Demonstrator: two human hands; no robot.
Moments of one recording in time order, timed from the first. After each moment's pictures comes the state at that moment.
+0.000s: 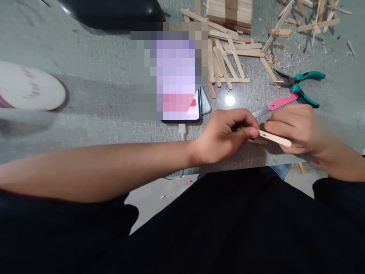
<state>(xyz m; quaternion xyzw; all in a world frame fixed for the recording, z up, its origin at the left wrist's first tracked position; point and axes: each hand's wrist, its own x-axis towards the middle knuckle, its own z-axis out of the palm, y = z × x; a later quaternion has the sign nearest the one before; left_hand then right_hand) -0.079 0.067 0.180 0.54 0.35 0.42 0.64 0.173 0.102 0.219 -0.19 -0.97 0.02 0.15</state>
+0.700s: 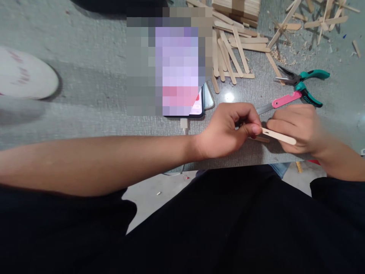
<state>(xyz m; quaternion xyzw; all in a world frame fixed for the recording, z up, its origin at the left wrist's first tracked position) -0.076 0.069 0.173 0.56 0.32 0.44 0.62 0.167 0.101 0.224 -0.17 -0.97 0.02 0.14</state>
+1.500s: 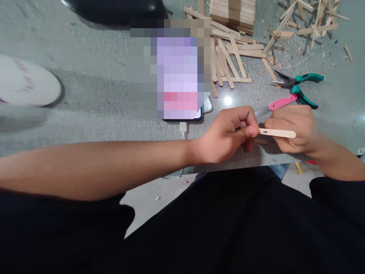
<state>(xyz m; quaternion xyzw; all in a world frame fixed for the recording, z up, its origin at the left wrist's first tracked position) -0.078 0.064 0.172 0.49 0.26 0.39 0.73 0.168 0.098 0.218 -0.23 -0.96 0.05 0.16</state>
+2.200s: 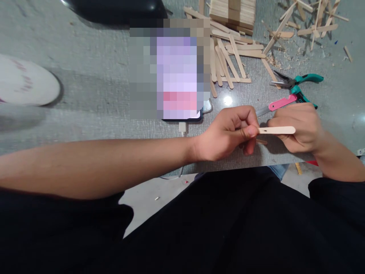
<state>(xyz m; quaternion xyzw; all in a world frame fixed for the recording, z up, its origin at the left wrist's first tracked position) -0.076 0.071 0.176 0.45 0.24 0.37 0.78 0.171 0.106 0.225 -0.20 -0.95 0.14 0.21</state>
